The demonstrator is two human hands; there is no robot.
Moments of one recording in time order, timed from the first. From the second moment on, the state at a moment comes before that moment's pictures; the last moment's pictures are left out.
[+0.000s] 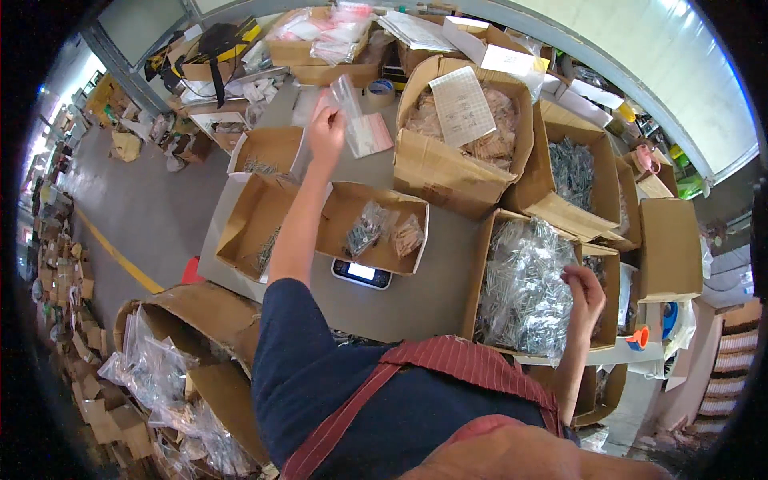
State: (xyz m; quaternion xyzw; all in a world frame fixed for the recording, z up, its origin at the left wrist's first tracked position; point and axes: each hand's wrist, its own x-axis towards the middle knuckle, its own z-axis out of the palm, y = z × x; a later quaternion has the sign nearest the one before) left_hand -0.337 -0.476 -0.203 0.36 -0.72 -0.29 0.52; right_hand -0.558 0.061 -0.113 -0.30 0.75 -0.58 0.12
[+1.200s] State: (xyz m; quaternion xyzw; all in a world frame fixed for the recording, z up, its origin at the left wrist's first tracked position) left_hand -0.280 -0.058 -0.138 0.32 -0.79 -0.45 0.26; right_hand -0.478 0.022 -0.135 -0.59 0.64 -0.34 0.36
